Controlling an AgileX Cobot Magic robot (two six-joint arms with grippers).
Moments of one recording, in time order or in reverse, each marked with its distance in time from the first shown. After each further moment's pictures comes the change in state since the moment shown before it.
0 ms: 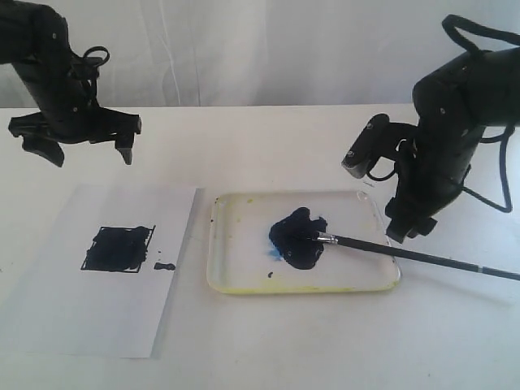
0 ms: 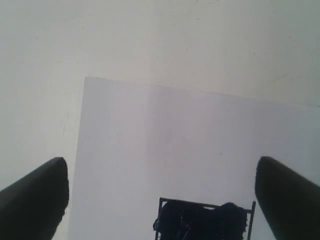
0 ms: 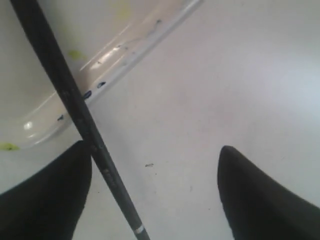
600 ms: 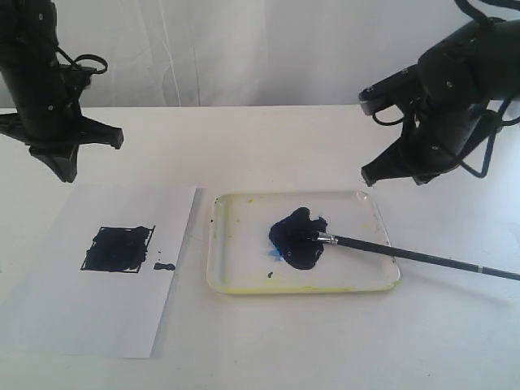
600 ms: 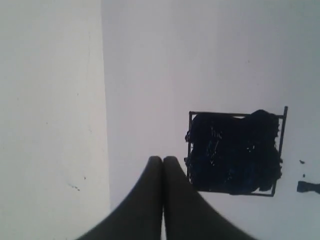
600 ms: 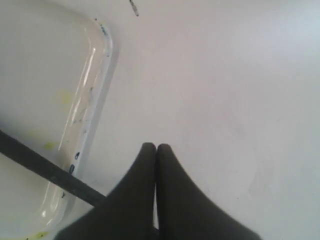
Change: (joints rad) left arm 0.000 -0.055 0.000 0.014 0.255 0.127; right arm 0.000 -0.025 -0.075 -0.060 -0.009 0.571
